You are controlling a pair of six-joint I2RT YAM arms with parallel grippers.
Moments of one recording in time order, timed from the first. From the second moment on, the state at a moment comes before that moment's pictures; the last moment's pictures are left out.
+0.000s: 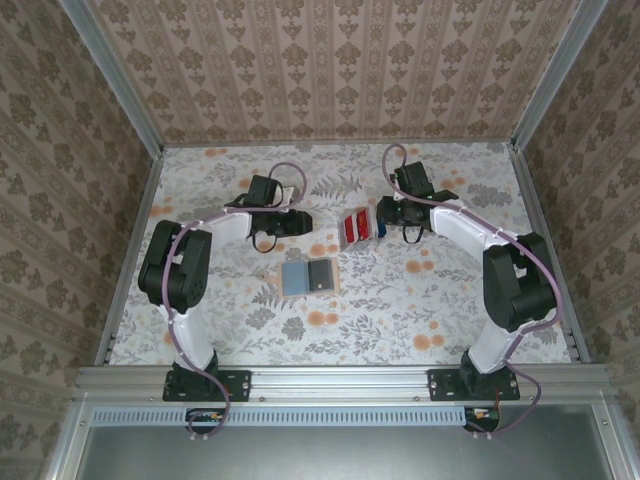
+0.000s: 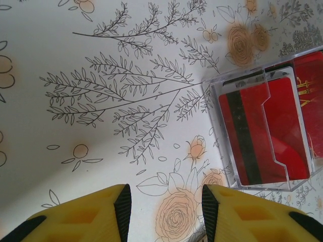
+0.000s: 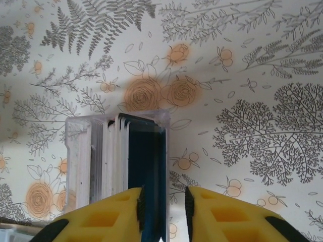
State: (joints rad) left arm -0.40 1.88 1.15 -0.21 0.50 -0.35; right arm 0.30 1.72 1.20 -0.41 -0.07 0.39
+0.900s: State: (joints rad) left arm -0.40 1.88 1.14 -0.21 0.50 -0.33; right arm 0.30 1.77 1.19 -0.40 -0.13 0.39
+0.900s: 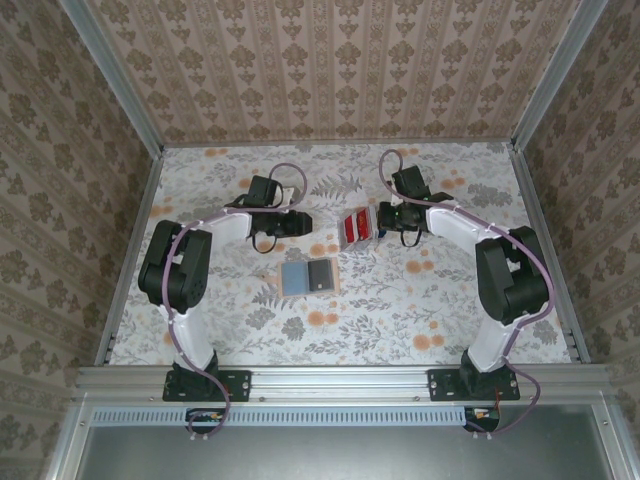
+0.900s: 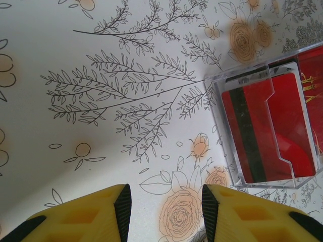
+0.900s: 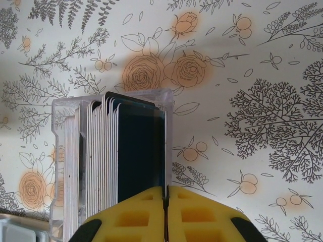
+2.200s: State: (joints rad) left arm -0.40 1.83 1.07 -0.18 0.41 -0.32; right arm 0.35 1.40 0.79 0.03 -0.14 0.39
